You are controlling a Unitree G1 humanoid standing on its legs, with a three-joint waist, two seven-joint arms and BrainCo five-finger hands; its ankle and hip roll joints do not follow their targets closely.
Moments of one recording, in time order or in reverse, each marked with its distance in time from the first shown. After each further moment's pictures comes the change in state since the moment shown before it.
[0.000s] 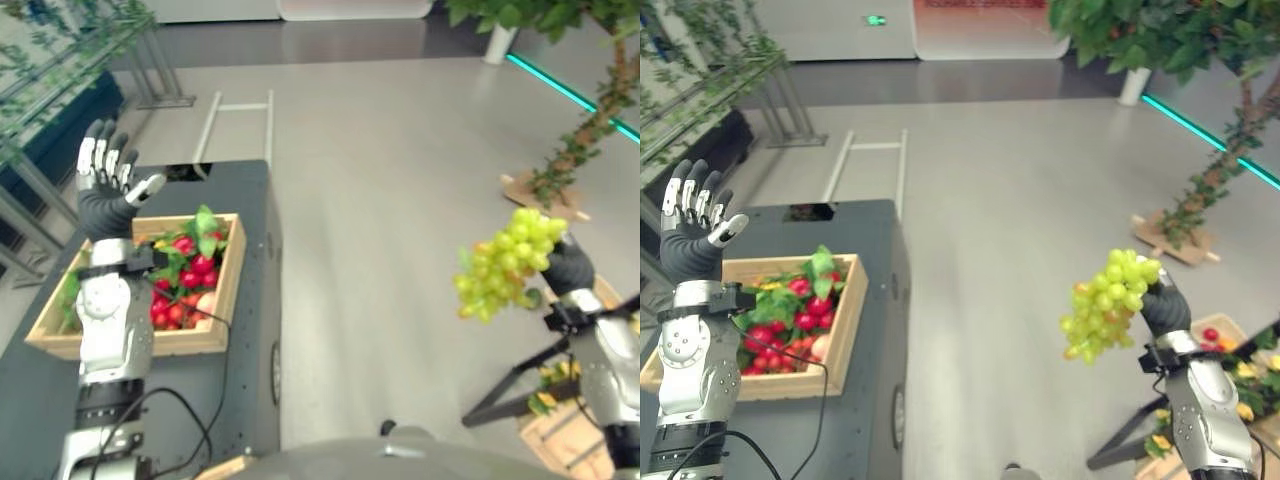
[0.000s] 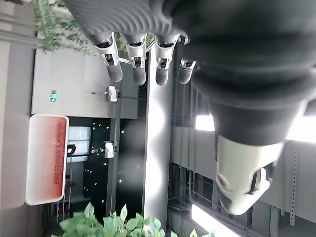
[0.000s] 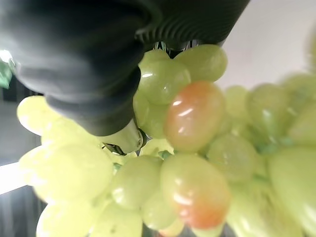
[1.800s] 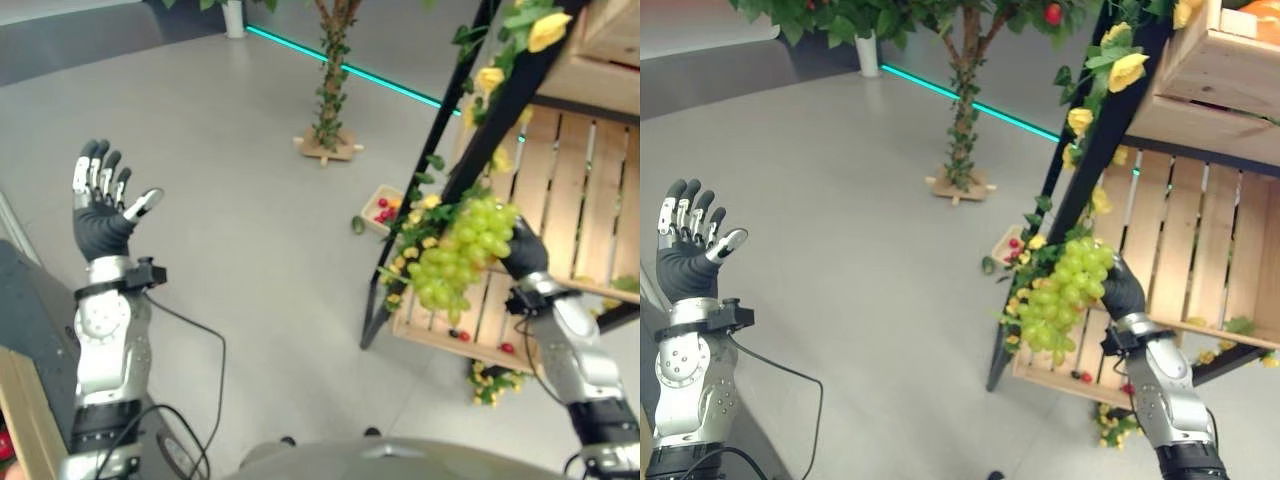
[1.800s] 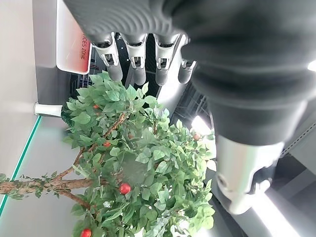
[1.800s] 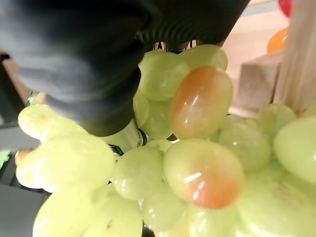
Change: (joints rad) left arm 0.103 -0.040 0.012 -0.062 0.040 0.007 0.042; right arm -0.120 0.027 0.163 -0.029 0.000 0.017 0.024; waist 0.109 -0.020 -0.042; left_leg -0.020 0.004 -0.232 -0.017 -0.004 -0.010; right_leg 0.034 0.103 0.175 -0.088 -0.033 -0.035
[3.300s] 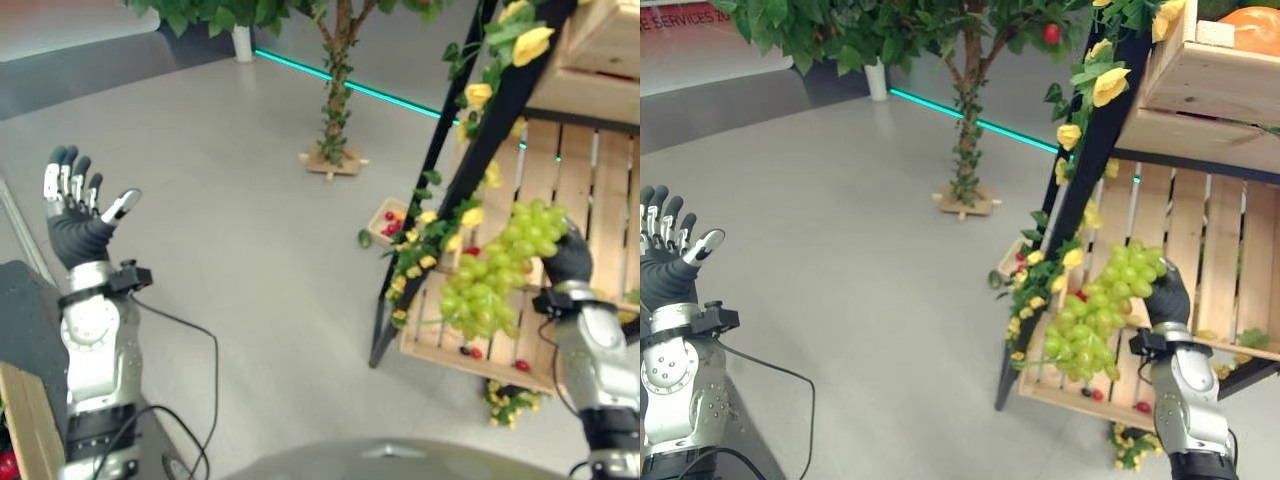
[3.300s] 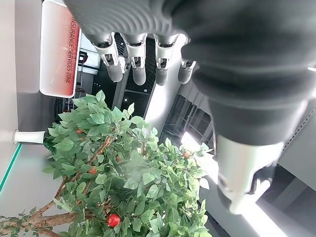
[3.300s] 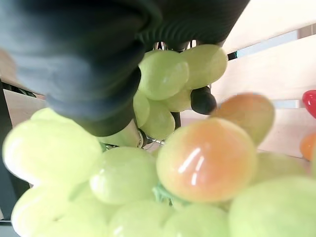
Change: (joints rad) left arm 0.014 -0.006 0.077 -0.006 0.039 0.011 0.050; right arm 0.035 0.021 -0.142 0.063 -0.061 -0.047 -0.202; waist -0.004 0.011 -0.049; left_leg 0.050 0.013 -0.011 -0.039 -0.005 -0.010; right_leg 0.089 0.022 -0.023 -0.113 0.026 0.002
